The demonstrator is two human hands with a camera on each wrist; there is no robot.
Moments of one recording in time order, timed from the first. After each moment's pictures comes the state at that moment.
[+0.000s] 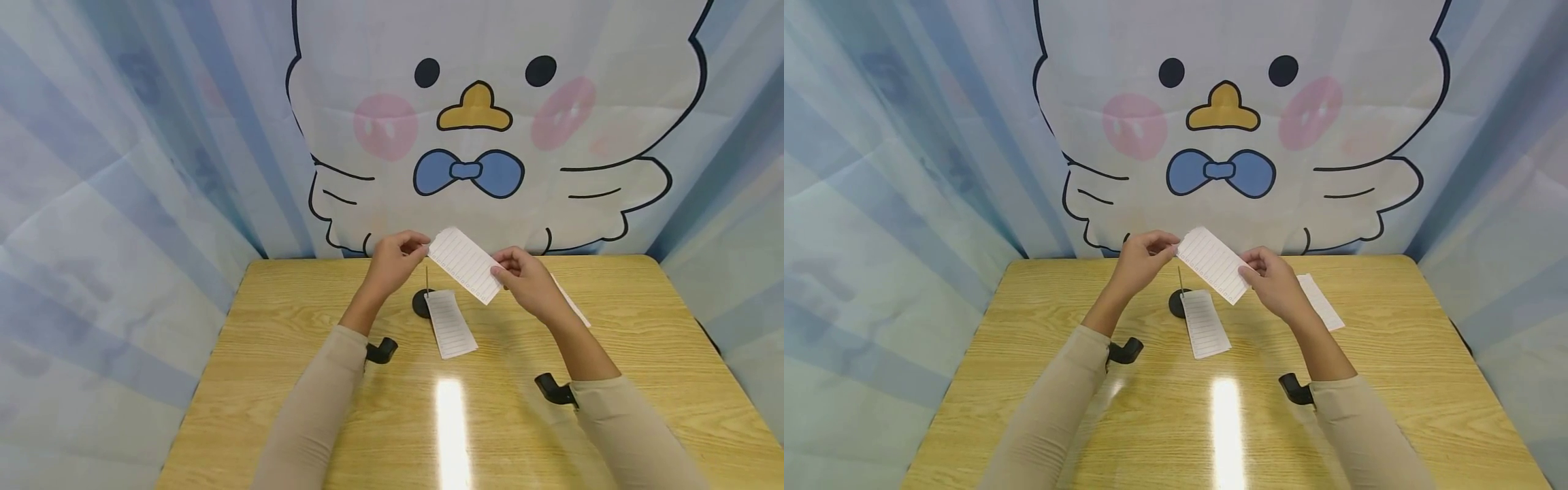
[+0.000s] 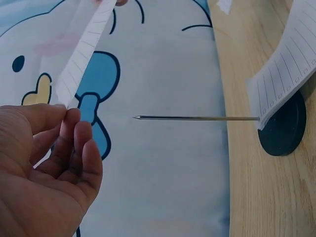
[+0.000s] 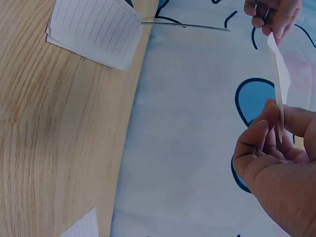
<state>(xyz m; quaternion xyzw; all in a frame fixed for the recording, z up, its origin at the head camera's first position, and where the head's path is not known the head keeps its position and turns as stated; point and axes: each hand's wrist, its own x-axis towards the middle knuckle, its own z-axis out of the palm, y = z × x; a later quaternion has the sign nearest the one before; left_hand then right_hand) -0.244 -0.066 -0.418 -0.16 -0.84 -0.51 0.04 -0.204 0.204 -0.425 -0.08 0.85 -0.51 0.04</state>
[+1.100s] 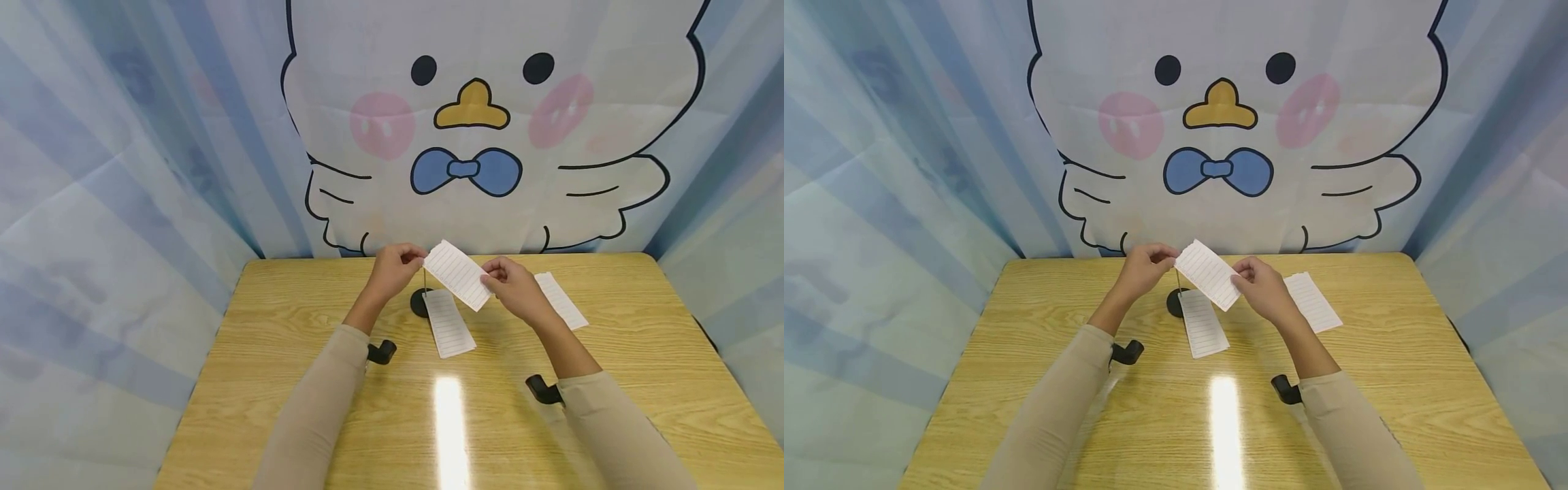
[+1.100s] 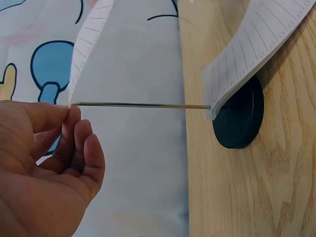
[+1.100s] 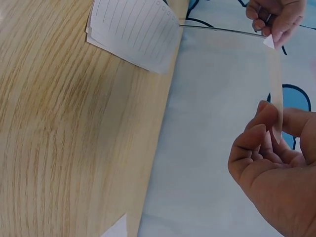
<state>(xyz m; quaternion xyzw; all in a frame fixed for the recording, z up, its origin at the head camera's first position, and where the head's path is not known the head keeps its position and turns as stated) -0.257 -0.064 -0.453 -0.13 -0.85 -0.51 -0.01 -0.213 0.196 -0.454 -0.04 0.88 -0.47 0.06</state>
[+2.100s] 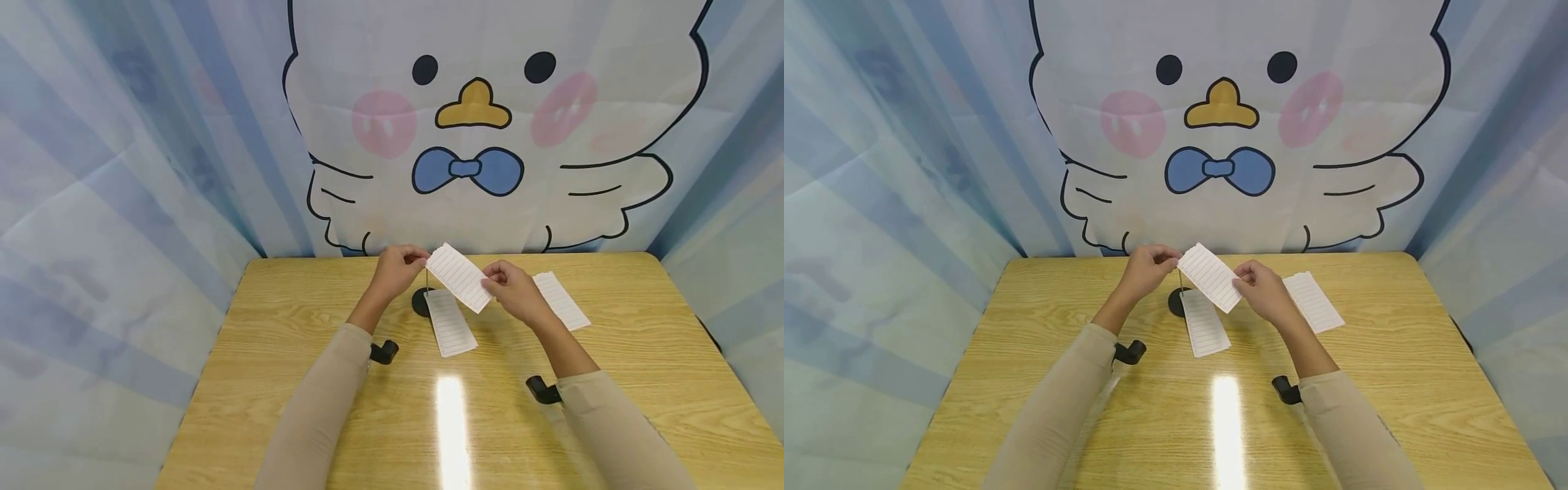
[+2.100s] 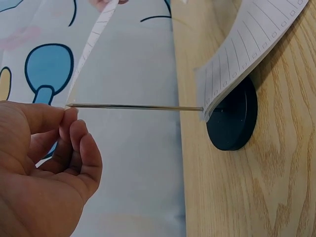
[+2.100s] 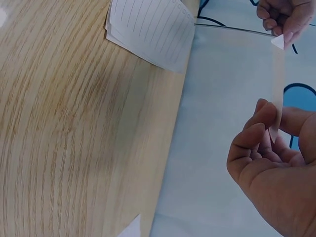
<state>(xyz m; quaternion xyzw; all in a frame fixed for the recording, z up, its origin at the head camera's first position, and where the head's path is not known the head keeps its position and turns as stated) -0.256 -0.060 -0.455 -0.11 -0.86 -0.50 -0.02 -0.216 0.200 -0.467 -0.04 0.88 -0.46 0.08</state>
